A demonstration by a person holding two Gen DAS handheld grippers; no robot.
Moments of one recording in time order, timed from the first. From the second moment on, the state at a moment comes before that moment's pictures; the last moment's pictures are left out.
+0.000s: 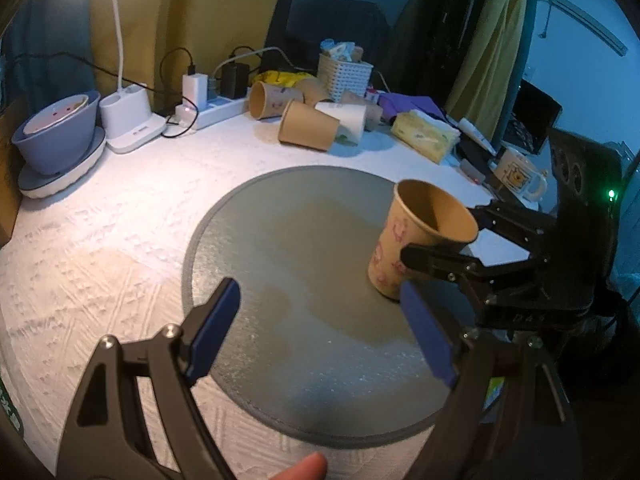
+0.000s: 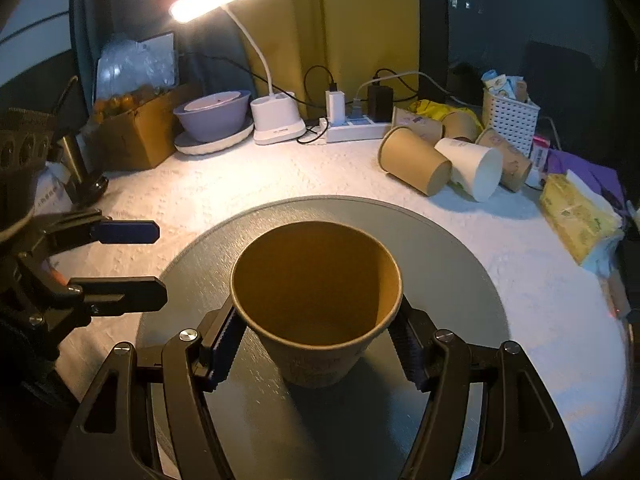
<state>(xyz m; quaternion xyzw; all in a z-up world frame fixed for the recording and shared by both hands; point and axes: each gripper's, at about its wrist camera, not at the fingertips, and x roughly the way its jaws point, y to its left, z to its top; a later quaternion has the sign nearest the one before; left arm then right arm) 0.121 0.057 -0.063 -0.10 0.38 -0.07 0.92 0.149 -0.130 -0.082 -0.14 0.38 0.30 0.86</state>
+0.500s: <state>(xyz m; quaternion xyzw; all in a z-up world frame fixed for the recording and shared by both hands) 0.098 0.043 -0.053 -0.09 0.37 -0.07 0.92 0.129 -0.143 -0.075 -0.13 0.37 0.27 0.88</state>
